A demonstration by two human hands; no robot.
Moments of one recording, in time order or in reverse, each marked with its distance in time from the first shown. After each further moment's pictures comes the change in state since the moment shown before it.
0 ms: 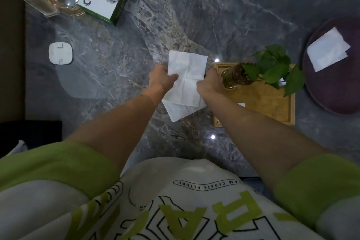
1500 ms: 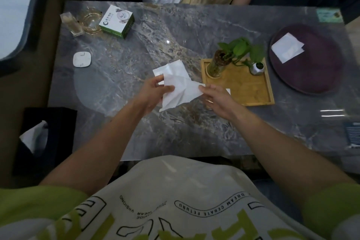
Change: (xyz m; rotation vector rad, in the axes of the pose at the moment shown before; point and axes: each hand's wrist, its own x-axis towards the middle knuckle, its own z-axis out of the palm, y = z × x) left_hand -0.149 -0.055 -0.040 -0.638 -0.366 0.254; right_hand -0.115 0.110 -0.039 0.949 -0.483 -0.185
